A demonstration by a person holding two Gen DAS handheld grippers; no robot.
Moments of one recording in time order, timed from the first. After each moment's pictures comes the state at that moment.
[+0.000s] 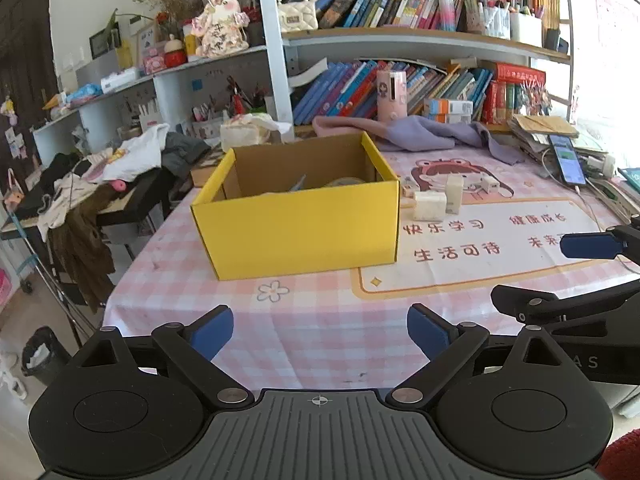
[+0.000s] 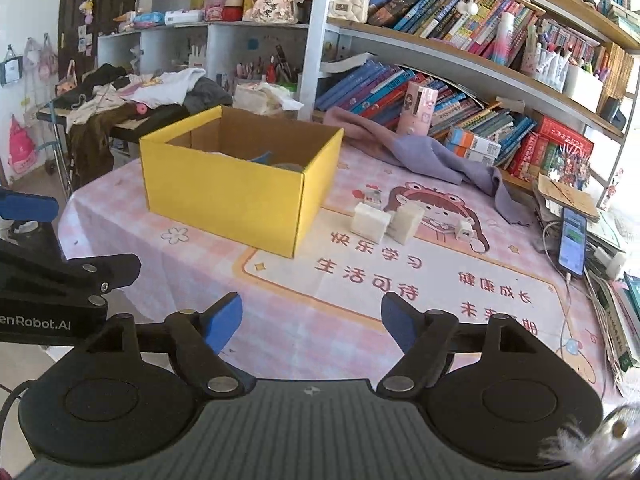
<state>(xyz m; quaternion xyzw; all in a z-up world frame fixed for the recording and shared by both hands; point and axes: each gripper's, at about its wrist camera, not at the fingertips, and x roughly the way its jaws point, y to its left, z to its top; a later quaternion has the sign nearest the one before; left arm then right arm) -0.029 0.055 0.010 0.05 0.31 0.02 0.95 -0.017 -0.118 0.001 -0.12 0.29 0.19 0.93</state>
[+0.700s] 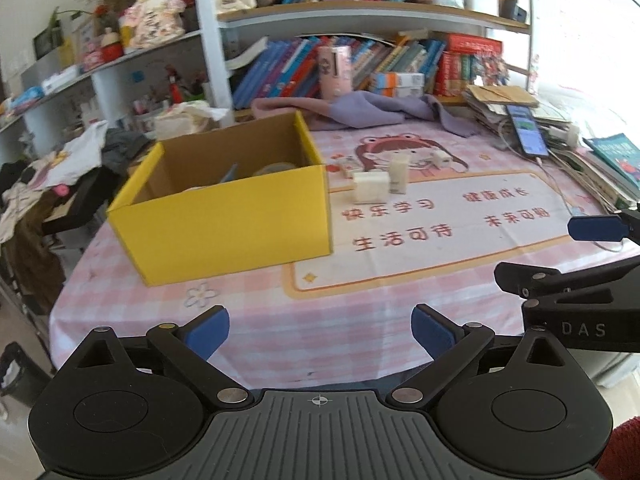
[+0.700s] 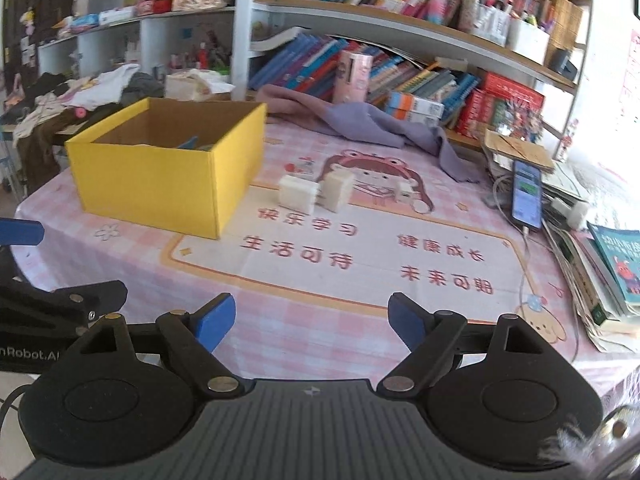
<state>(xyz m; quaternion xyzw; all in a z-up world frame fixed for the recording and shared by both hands) 0.007 0.009 -0.004 0.07 0.35 -0.06 0.93 0.005 -0.167 -0.005 -0.09 0.32 0.11 0.94</state>
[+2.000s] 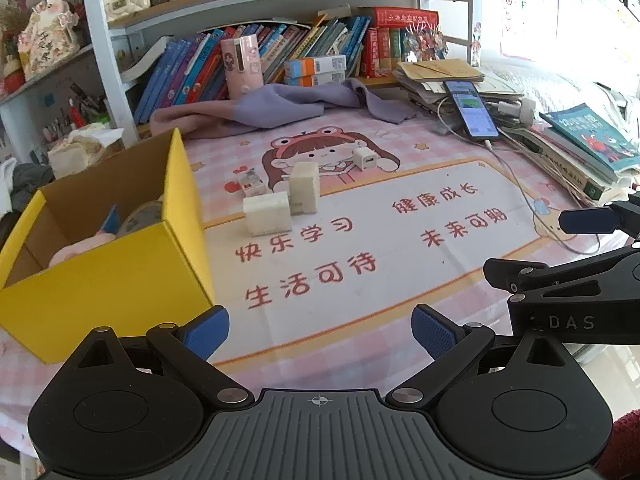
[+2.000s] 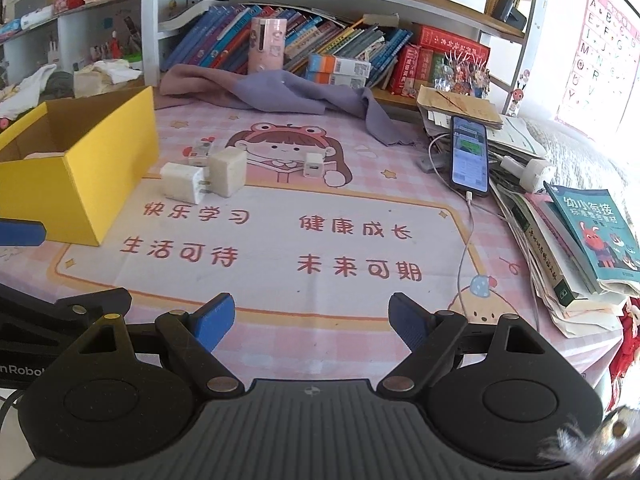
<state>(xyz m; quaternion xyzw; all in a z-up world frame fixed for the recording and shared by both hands) 0.093 -0.077 -0.026 0.10 0.36 -0.14 0.92 0.081 -0.244 -0.021 -0.07 0.36 0.03 0.93</state>
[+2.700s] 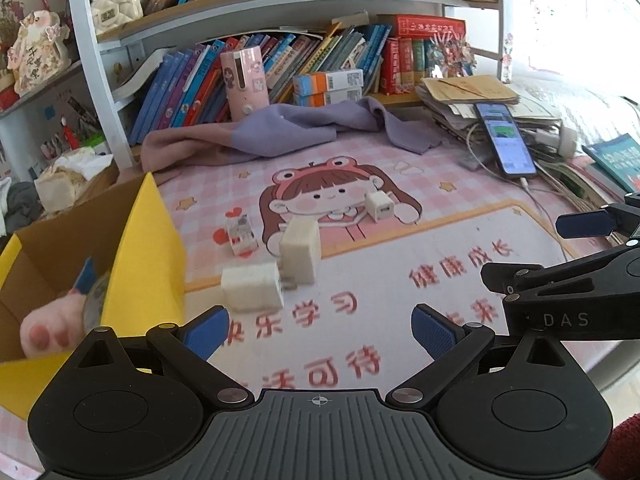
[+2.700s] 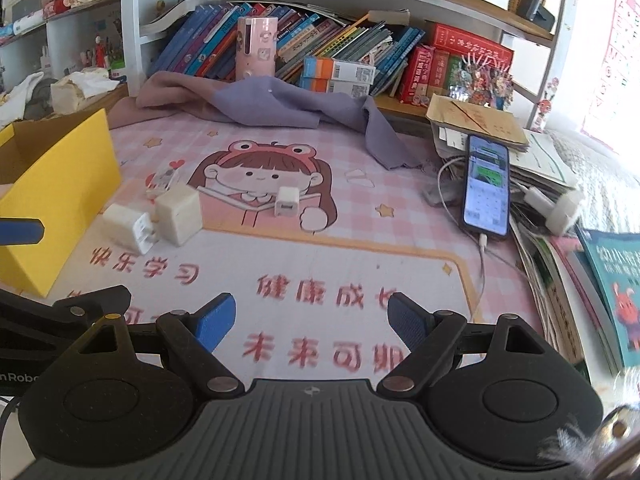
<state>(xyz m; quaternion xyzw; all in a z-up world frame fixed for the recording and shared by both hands) 0.179 -0.128 -0.024 0.09 0.35 -0.10 0.93 0.193 -0.288 -0.023 -0.07 0.36 0.07 0.93</state>
